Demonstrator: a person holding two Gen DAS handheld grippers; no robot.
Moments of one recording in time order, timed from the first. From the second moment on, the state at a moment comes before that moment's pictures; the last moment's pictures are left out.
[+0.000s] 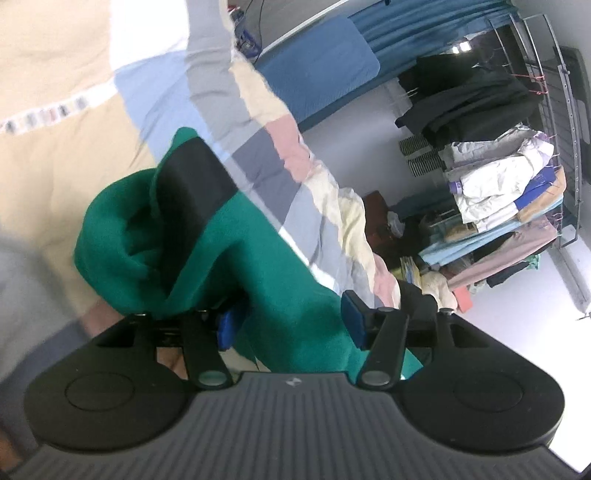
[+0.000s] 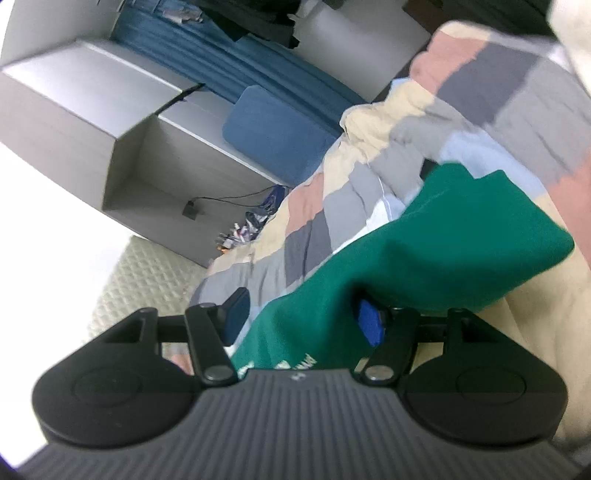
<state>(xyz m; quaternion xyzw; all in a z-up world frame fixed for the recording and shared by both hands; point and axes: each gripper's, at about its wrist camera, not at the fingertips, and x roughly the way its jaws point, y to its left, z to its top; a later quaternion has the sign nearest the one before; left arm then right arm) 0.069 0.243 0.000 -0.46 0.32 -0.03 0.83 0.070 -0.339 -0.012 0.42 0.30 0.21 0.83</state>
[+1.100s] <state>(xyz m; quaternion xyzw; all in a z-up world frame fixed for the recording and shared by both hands) 0.342 0.261 -0.109 -0.26 0.35 0.02 0.90 0.310 -0.245 -0.104 0.16 0.34 0.14 0.92</state>
